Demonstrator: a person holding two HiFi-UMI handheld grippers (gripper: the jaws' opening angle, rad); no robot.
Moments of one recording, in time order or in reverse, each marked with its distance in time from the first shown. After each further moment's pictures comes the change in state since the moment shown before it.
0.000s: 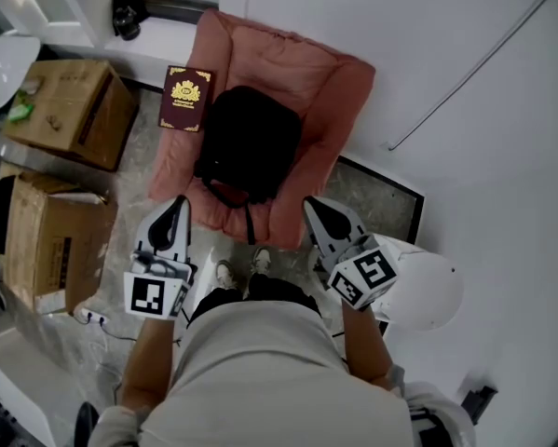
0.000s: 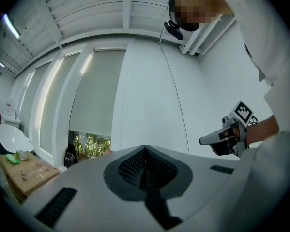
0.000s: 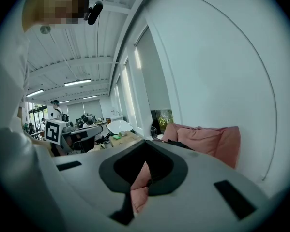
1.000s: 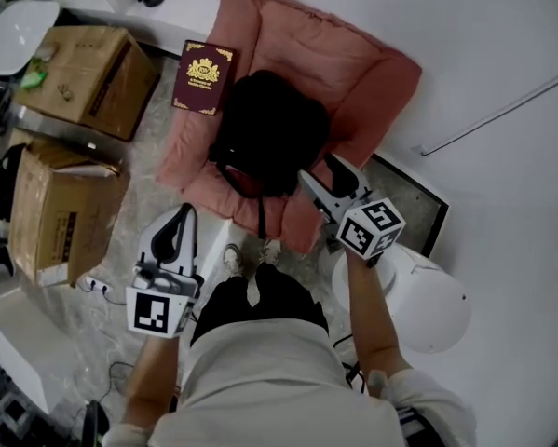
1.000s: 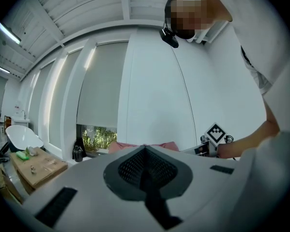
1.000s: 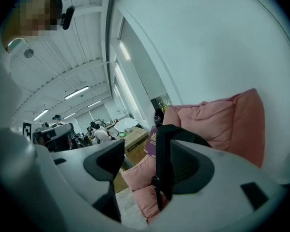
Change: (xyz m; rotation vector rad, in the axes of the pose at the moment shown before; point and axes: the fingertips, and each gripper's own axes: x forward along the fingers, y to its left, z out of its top) left arm 0.035 -0.001 -0.034 -0.020 0.104 0.108; right arm 0.121 -0.113 -0.072 0.215 0.085 0.136
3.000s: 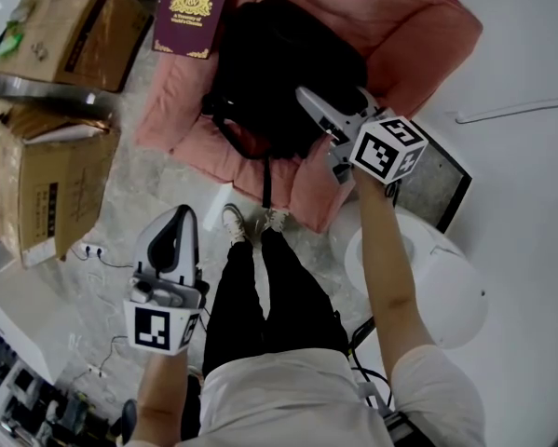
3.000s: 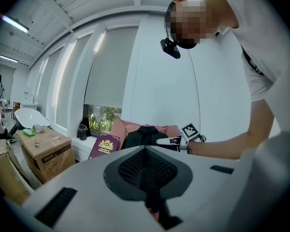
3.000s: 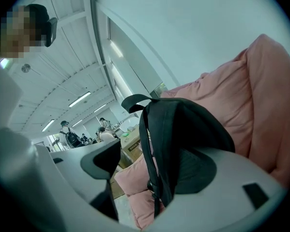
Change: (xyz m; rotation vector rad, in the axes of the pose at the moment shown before) left arm 0.013 -0.002 -0.132 -0.068 0.132 0.066; right arm 0.125 -0.101 -0.067 0.123 0.016 0.114
